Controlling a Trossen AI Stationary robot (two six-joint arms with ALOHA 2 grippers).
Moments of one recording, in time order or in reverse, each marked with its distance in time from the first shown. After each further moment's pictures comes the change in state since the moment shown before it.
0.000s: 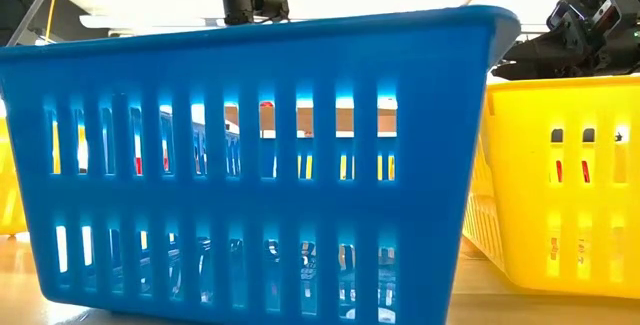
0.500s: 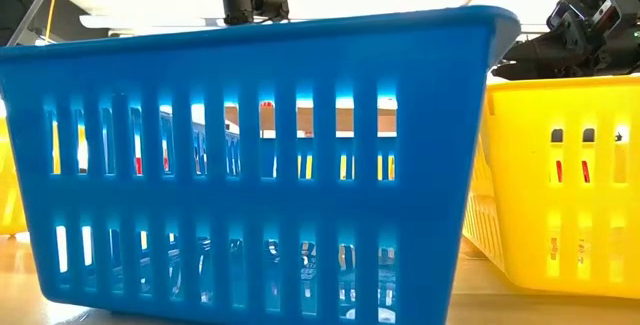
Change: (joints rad) left arm 0.001 0.000 0.000 0.002 0.003 0.027; right arm 0.000 0.000 0.000 0.000 0.000 0.000
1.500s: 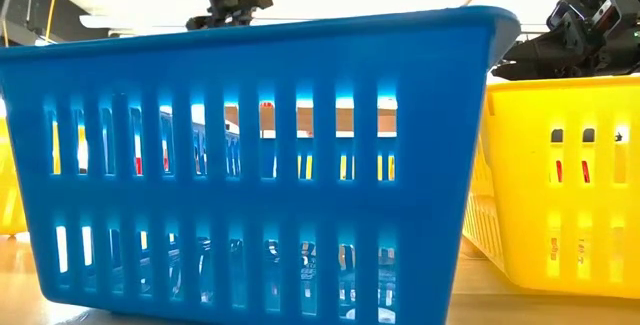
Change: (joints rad) left arm 0.030 -0.199 0.000 0.031 0.042 0.507; right arm 0.000 0.000 0.000 0.000 0.000 0.000
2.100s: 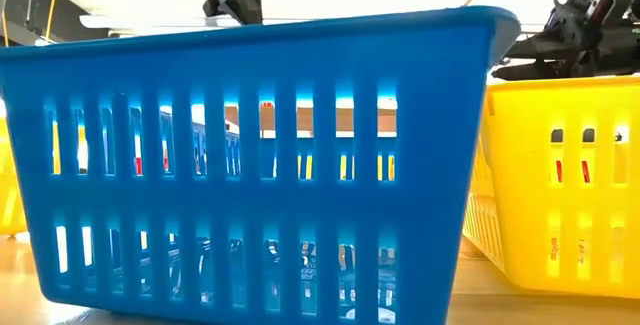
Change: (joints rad) left arm -0.241 -0.036 -0.001 -0.037 0.064 0.069; right arm 0.000 0.000 0.000 0.008 0.009 0.207
